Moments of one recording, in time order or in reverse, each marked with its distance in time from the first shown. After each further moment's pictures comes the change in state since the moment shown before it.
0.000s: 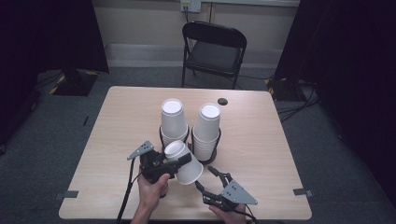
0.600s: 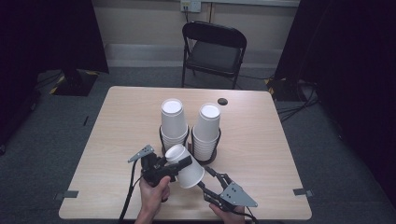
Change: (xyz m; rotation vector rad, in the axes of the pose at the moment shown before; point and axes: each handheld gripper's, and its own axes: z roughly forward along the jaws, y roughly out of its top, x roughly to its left) left arm 0.002 -0.012 0.001 0.001 -0.012 -0.085; right arm 0.001 0.001 0.001 -0.057 0.002 -0.070
